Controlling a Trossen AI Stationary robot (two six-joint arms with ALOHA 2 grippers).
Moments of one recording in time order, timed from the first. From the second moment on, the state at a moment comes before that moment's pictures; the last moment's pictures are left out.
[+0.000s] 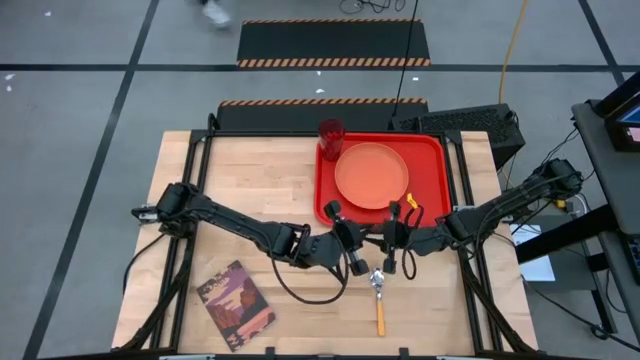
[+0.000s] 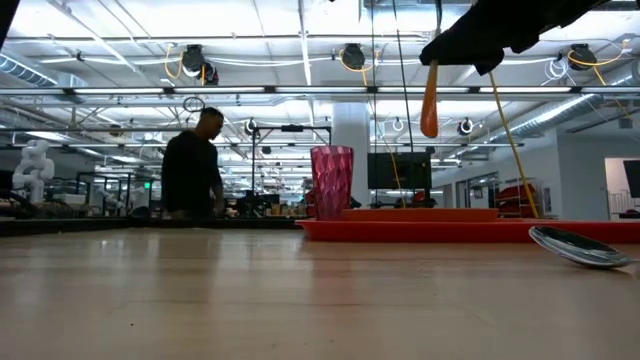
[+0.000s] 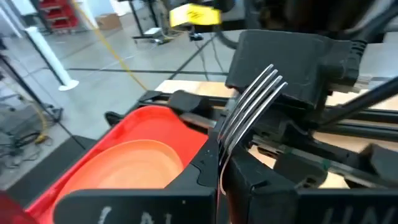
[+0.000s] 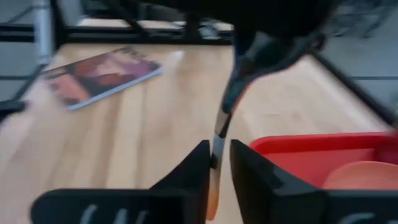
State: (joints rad) left arm -0.31 1.97 1.66 -0.02 -0.73 -0.05; right arm 0.41 1.15 0.61 0.08 0.53 0.20
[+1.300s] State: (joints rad) left arm -0.32 1.98 1.66 0.11 -0.97 -0.18; right arm 0.52 1.16 0.61 0.23 1.04 0.00
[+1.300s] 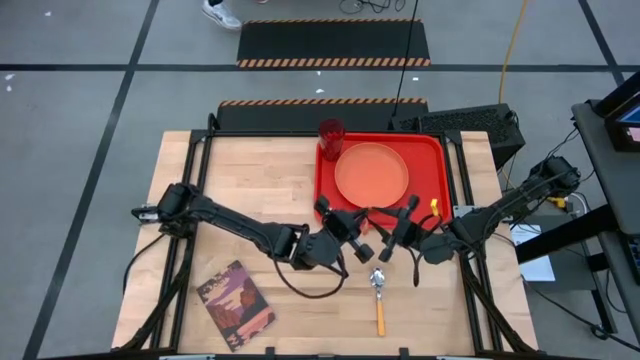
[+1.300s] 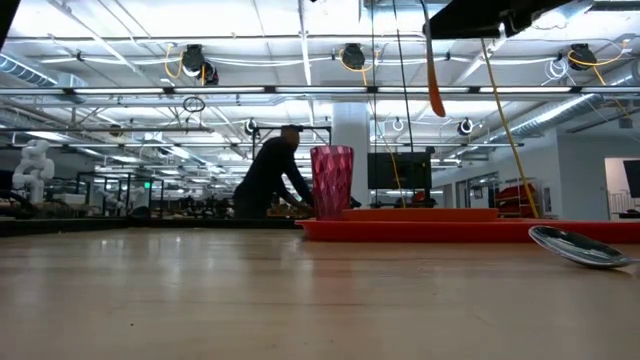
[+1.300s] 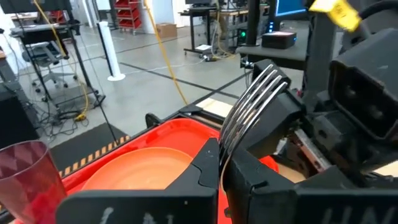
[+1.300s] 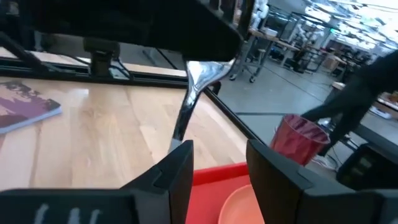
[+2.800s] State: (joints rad) left arm -0.32 1.96 1.66 0.21 -0.94 -0.13; right arm 0.58 1.26 0.61 0.48 1.25 -0.23
